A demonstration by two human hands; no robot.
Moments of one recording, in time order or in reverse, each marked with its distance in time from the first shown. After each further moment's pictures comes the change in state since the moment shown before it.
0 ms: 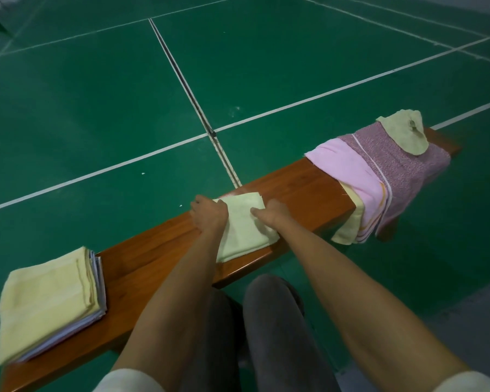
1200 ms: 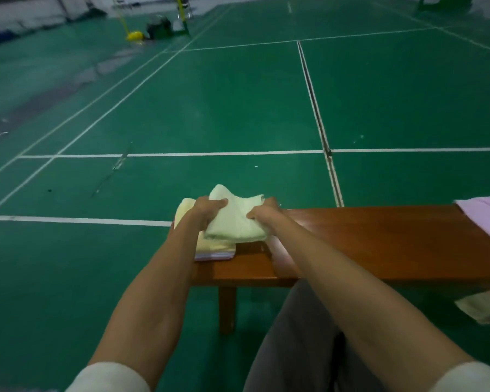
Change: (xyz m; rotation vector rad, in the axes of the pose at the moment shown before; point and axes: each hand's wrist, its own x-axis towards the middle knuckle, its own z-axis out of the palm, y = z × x) left_hand 0.040 -0.259 -0.283 -0.514 -0.113 -0.236; right_hand -0.124 -0.213 0.230 0.113 -0.311 -0.165
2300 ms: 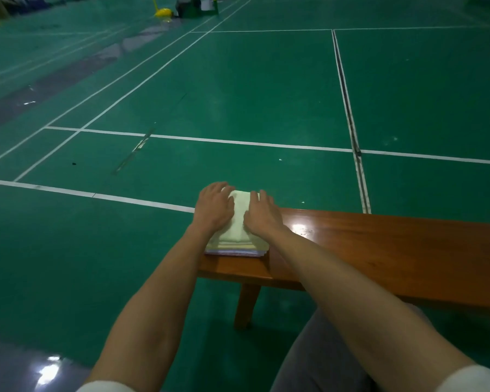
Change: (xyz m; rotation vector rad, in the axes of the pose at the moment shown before) left_hand 0.016 -0.052 -0.056 0.867 0.350 0.700; right_hand -0.002 -0.022 0.107 -0.849 0.037 -0.482
